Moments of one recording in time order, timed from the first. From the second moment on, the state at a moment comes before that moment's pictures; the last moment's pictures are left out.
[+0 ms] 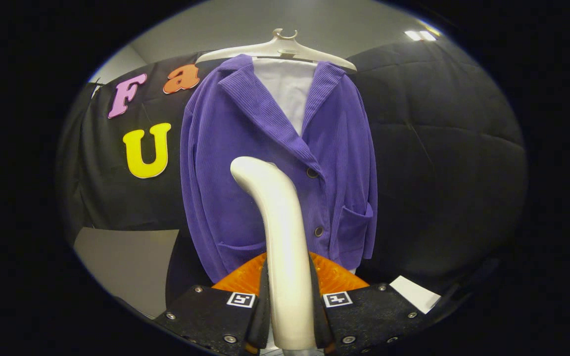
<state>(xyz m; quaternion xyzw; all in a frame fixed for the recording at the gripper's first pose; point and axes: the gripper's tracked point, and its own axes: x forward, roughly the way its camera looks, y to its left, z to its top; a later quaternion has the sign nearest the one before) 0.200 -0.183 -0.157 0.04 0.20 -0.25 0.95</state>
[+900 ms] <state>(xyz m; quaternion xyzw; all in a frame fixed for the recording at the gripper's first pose) 0.170 -0.151 -0.284 -0.01 0.27 -0.24 0.93</state>
